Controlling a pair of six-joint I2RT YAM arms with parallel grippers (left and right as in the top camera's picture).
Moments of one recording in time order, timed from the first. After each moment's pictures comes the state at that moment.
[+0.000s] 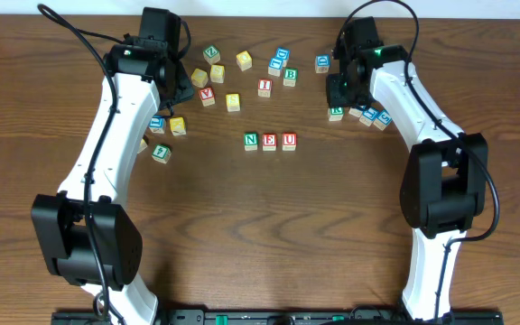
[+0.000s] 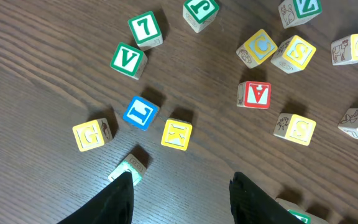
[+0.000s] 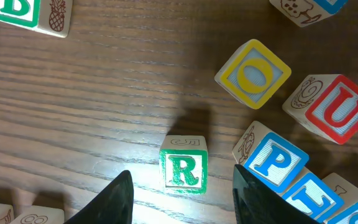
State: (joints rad) left arm -0.15 1.85 1.70 -1.02 -0.19 -0.54; right arm 0.21 2.20 1.83 -0.87 -0.05 0.12
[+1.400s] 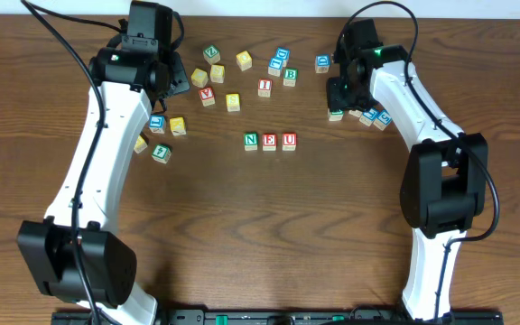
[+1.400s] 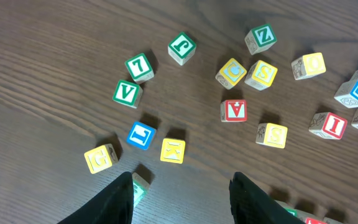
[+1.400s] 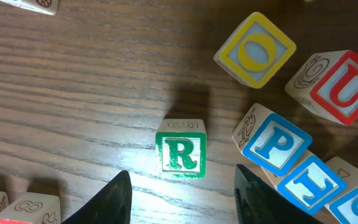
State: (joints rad) left arm -0.15 1.76 1.70 -0.97 -0.19 -0.42; right arm 0.21 2.20 1.83 -0.92 -0.05 0.13
